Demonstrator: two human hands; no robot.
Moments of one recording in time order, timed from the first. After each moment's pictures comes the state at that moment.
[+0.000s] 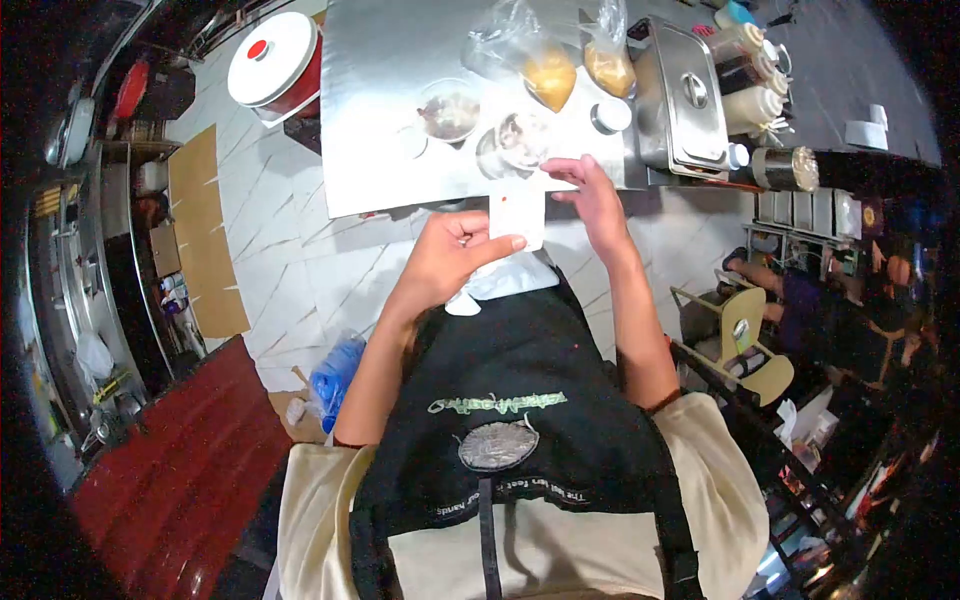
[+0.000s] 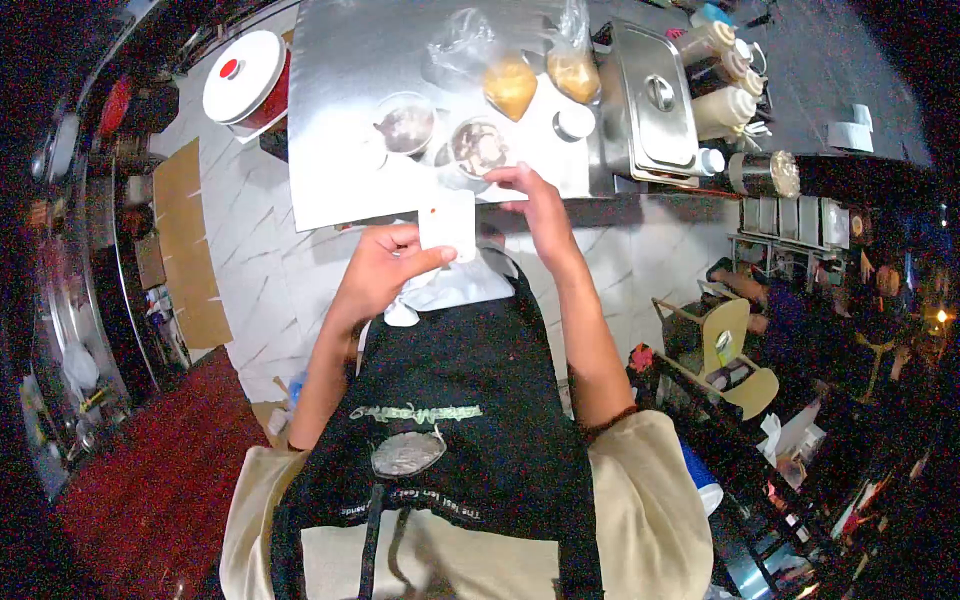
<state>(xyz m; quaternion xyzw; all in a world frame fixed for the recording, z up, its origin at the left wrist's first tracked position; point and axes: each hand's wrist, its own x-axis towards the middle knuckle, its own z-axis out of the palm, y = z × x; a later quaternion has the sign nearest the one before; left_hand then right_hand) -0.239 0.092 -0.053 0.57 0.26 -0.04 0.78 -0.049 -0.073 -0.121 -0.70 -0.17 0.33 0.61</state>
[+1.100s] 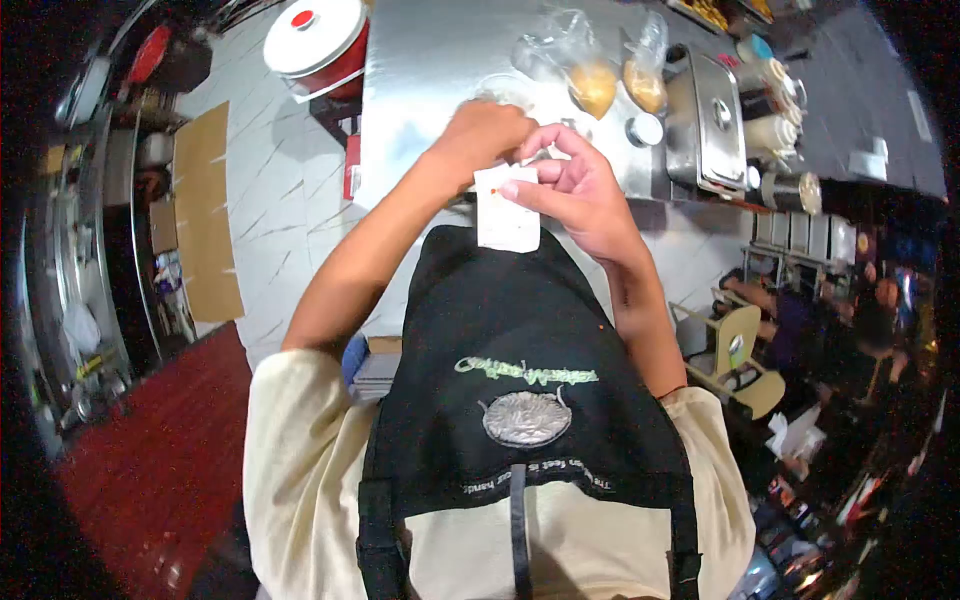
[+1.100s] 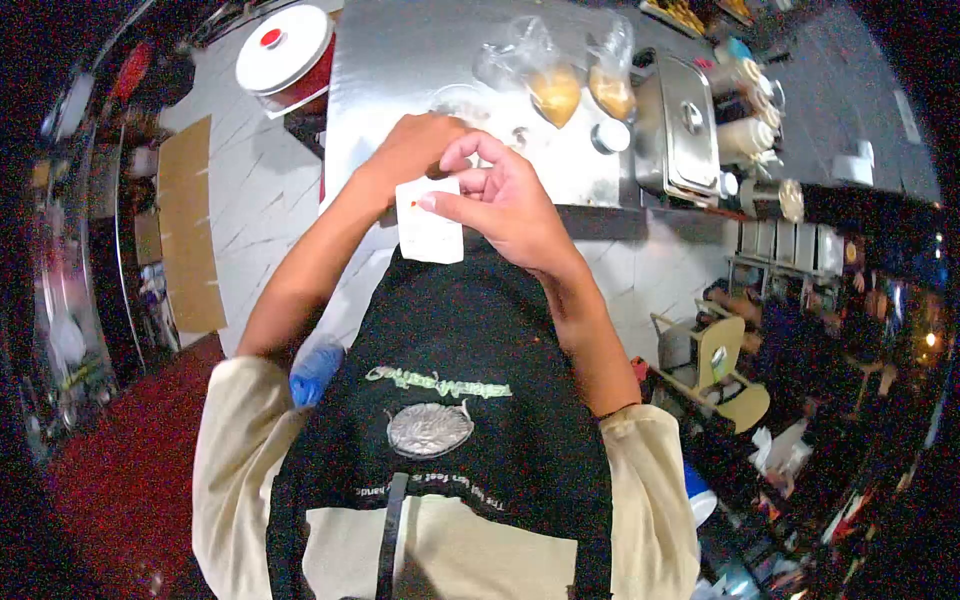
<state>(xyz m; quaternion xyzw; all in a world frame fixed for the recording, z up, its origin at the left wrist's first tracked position) -0.188 0.214 -0.049 0.97 -0.01 -0.05 0.22 -0.137 0.033 -0.001 -0.49 -0.24 0.52 0.66</state>
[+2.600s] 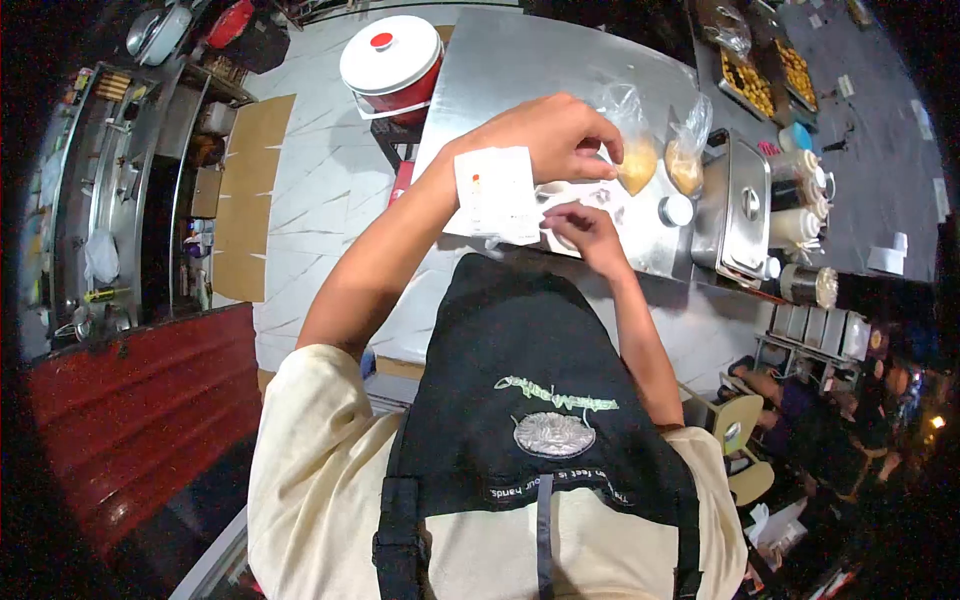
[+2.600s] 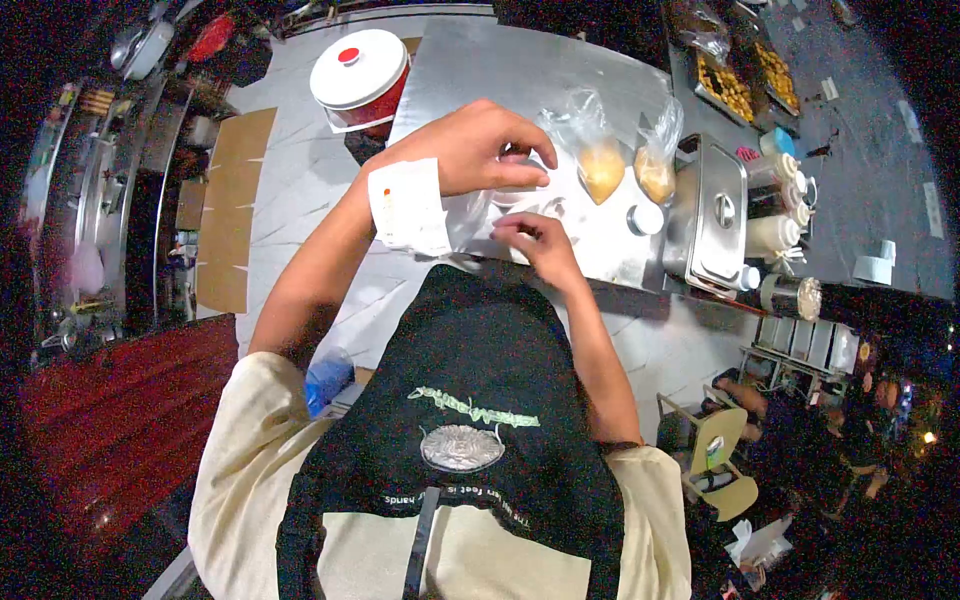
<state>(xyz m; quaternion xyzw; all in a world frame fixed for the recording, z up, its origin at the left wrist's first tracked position) -0.161 0.241 0.045 0.91 -0.06 0.08 0.40 -0.061 0.039 -0.143 -0.62 -0.36 0.51 0.47</state>
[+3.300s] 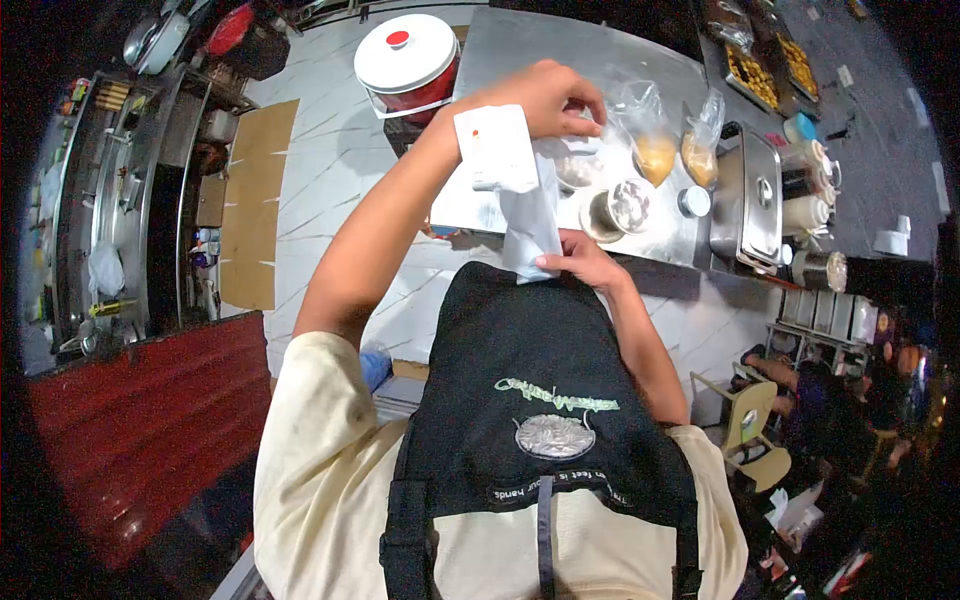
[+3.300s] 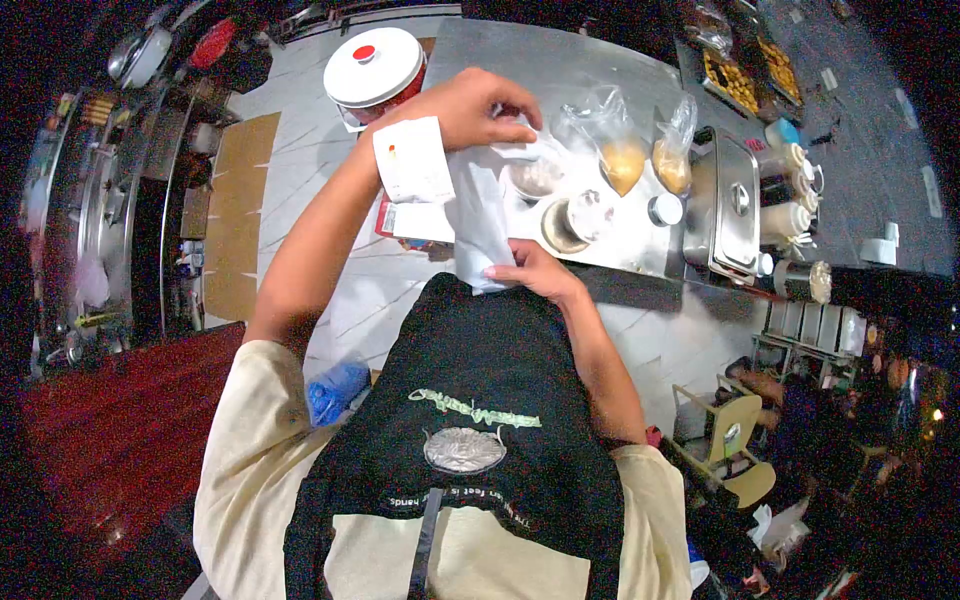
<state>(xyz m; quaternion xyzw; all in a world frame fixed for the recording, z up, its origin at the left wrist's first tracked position) -0.187 0.305 0.030 0.93 -0.04 0.07 0.35 -0.141 0.052 -0.168 -0.55 -0.30 0.62 0.47</state>
